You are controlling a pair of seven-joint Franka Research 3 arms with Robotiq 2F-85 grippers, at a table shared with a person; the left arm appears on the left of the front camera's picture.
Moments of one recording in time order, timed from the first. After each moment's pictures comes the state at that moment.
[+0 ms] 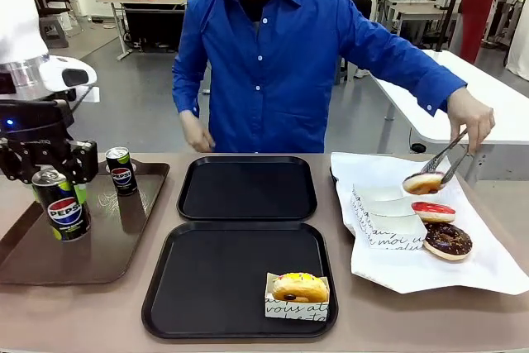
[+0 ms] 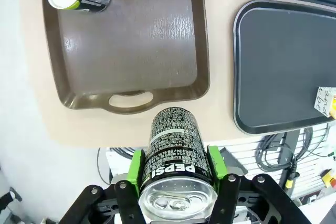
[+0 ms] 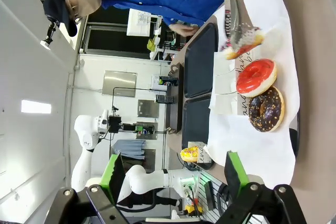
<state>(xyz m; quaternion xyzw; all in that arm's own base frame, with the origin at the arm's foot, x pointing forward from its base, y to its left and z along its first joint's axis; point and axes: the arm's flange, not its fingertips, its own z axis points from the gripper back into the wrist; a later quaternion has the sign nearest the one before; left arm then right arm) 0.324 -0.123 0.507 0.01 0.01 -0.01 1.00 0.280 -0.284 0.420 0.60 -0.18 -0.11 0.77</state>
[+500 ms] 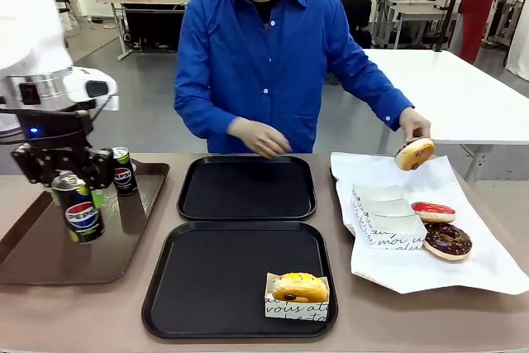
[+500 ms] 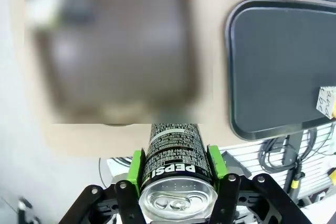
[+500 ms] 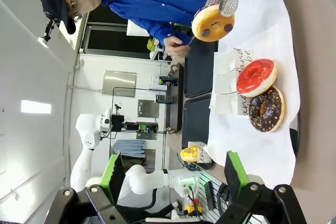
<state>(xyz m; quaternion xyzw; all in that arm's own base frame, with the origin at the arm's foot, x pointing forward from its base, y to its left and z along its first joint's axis) 0.330 -0.154 0.496 0.02 0.00 -0.05 1.00 0.280 -0.284 0.420 0.60 -0.18 -0.11 0.77</state>
